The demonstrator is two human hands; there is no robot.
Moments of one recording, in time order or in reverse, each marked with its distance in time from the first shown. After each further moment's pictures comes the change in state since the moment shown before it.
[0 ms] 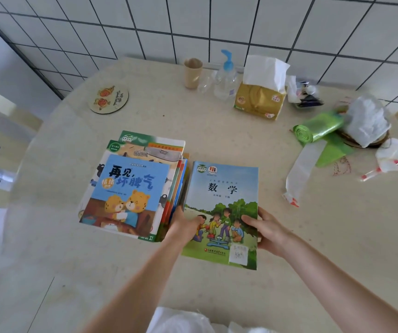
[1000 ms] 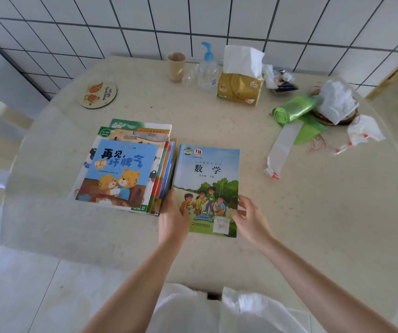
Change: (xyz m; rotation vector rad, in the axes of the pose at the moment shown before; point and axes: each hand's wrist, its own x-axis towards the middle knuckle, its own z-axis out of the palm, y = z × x) left_hand -0.052 -0.041 0.016 0.263 0.292 0.440; right_hand -0.060 0.051 0.018 -0.620 0.303 -0.415
